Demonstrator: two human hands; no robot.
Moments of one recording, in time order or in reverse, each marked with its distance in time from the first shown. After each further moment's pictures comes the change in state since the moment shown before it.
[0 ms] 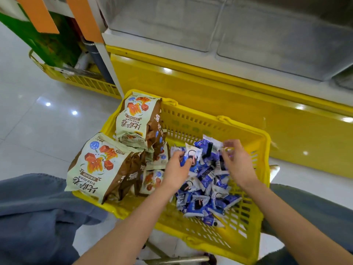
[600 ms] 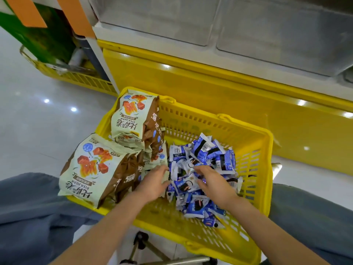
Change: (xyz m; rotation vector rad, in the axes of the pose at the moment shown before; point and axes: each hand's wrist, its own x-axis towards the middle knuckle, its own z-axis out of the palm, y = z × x) left_hand 0.014 -0.064 -0.040 0.616 -0.193 0.105; right_hand -0.035 0.006 0.047 -0.150 -0.558 -0.092
